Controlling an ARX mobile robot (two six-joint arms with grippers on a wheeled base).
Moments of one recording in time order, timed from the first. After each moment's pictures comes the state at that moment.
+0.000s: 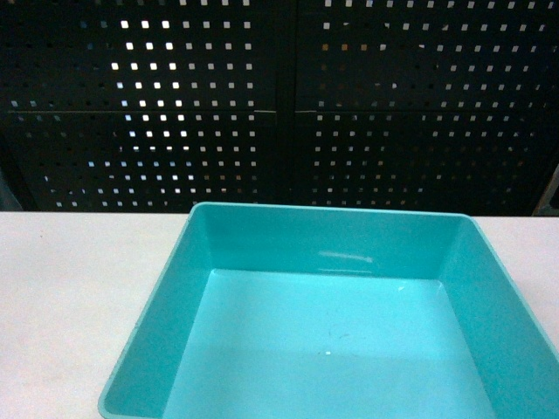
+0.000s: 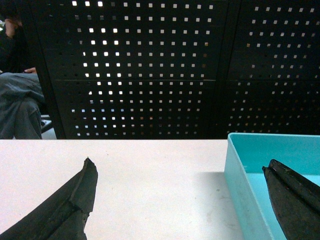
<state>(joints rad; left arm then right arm) 0.00 0.01 0.02 0.00 0.00 -0.01 0.00 0.00 0.01 0.00 0.00 -0.01</state>
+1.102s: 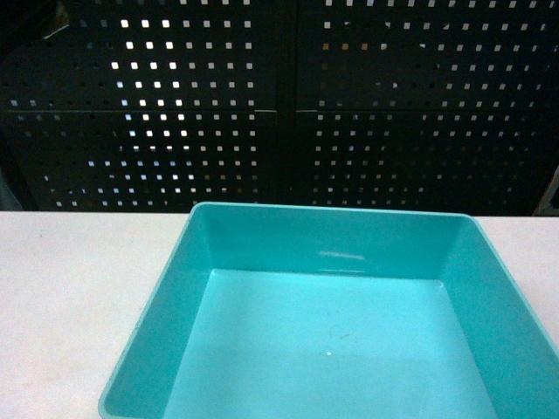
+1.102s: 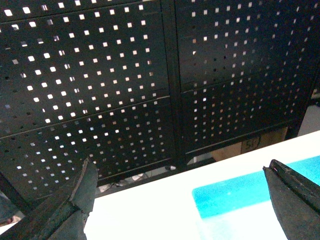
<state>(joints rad) -0.24 1.01 0.53 0.42 -0.03 0.14 -0.05 0.96 0.36 0.54 -0.23 -0.14</state>
